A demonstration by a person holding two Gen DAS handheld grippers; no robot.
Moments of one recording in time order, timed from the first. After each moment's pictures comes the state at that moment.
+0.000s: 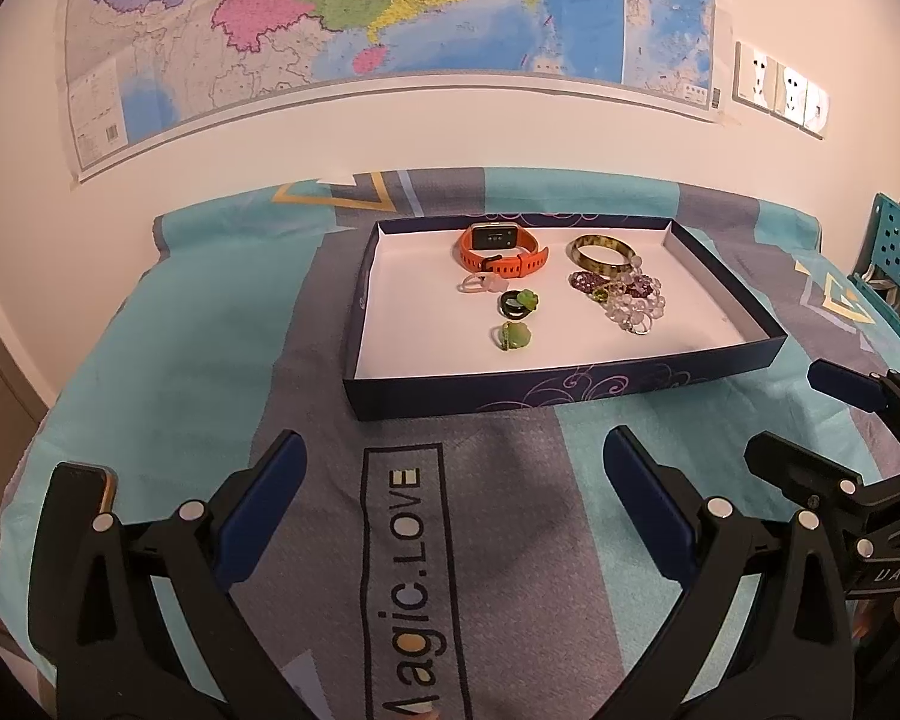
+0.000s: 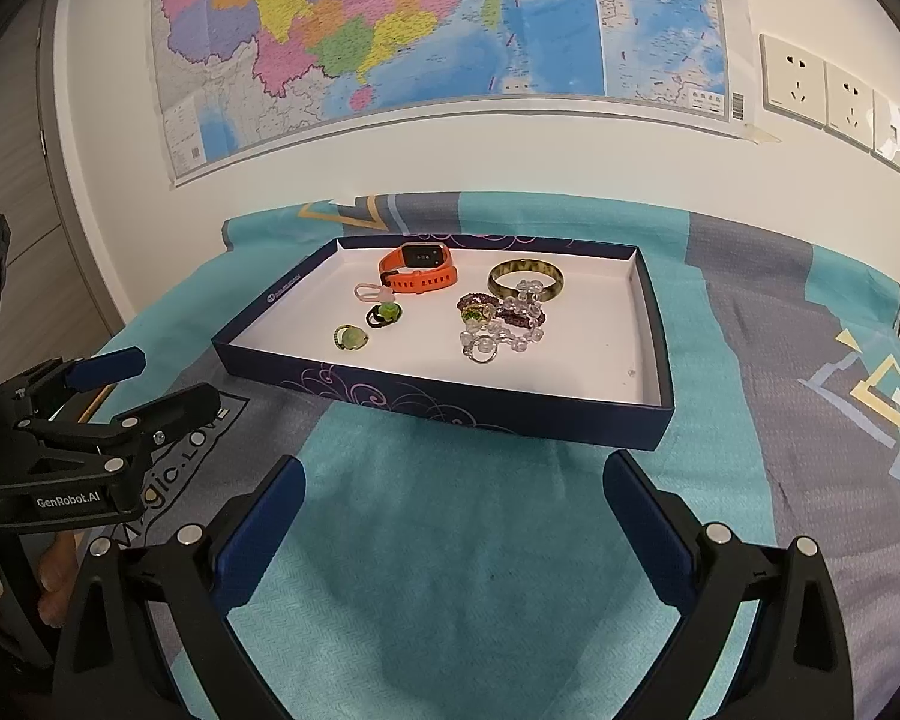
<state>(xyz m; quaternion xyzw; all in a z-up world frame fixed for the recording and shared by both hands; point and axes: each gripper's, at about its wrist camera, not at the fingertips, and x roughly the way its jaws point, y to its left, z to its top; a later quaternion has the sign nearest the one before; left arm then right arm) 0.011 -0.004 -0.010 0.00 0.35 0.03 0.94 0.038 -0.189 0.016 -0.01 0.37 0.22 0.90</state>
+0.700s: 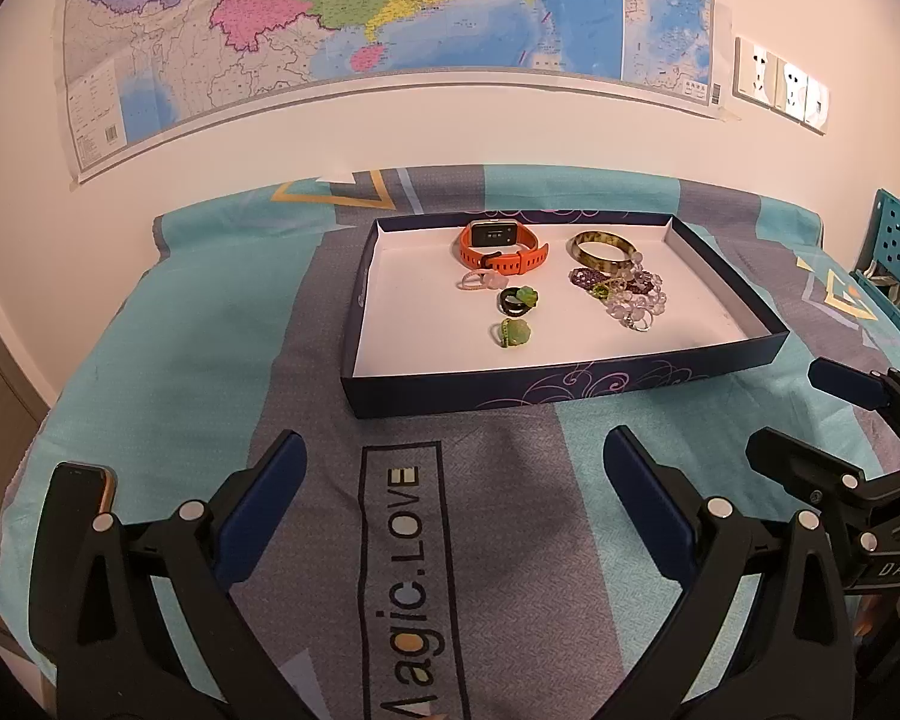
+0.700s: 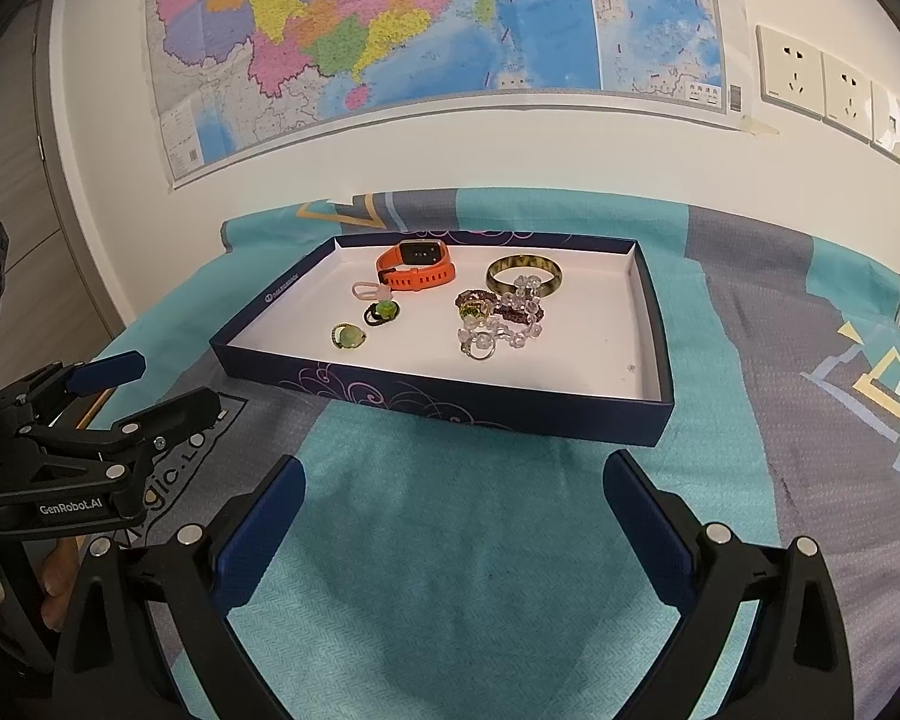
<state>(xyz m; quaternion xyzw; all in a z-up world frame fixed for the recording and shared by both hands) 0.011 -0.005 -0.011 0.01 0.35 0.03 0.94 0.040 -0.191 0.015 0.00 0.37 0.22 0.90</state>
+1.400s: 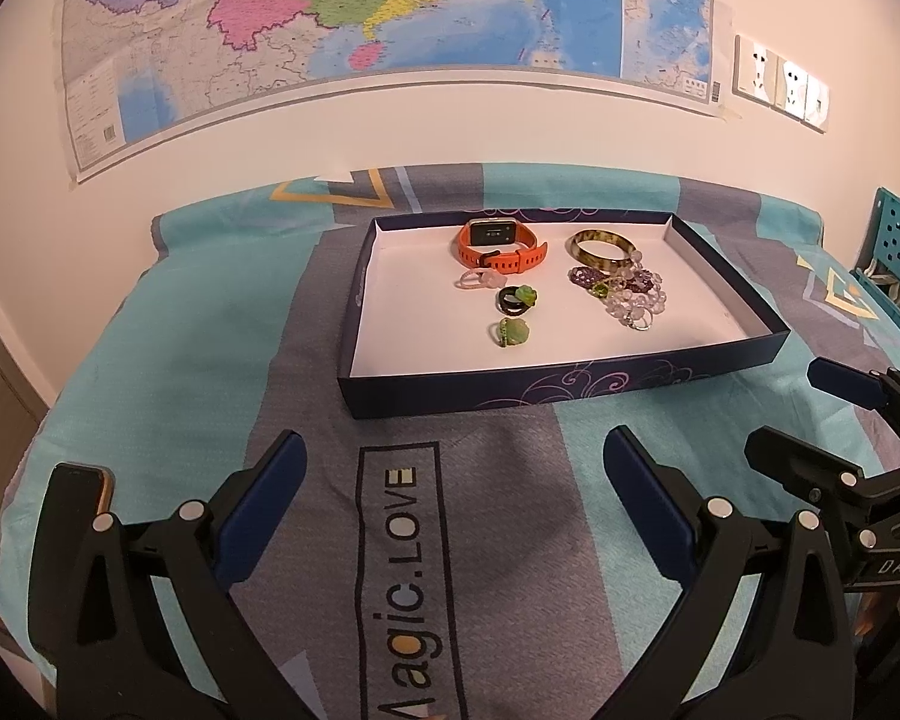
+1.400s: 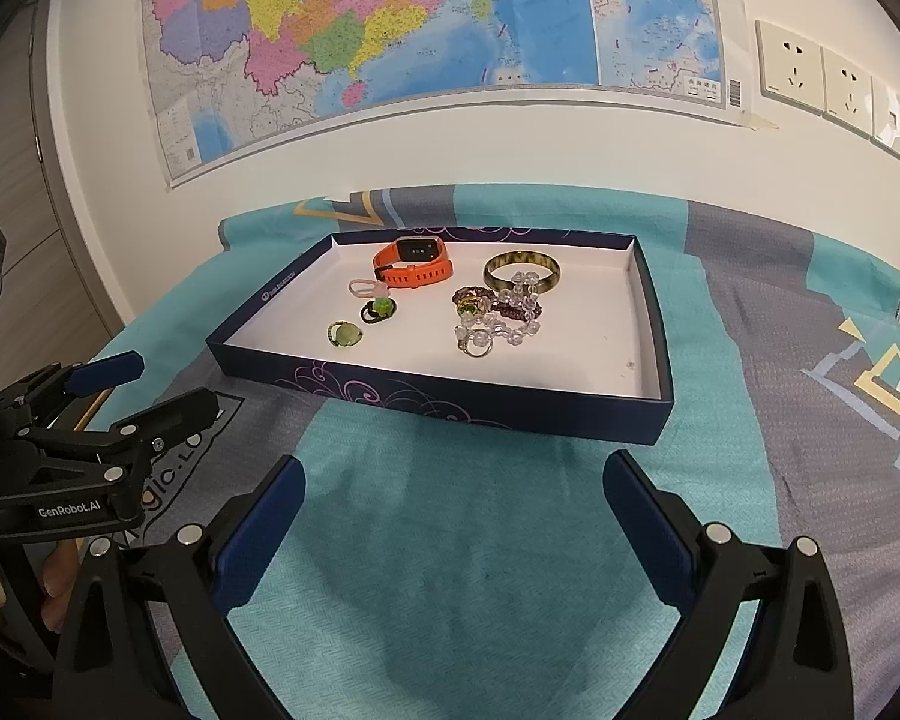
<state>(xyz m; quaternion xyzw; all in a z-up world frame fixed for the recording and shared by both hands) 0.013 -0.006 -0.012 0.00 0.35 0.03 0.94 0.041 -0.190 0.014 0.00 0.38 0.21 0.90</state>
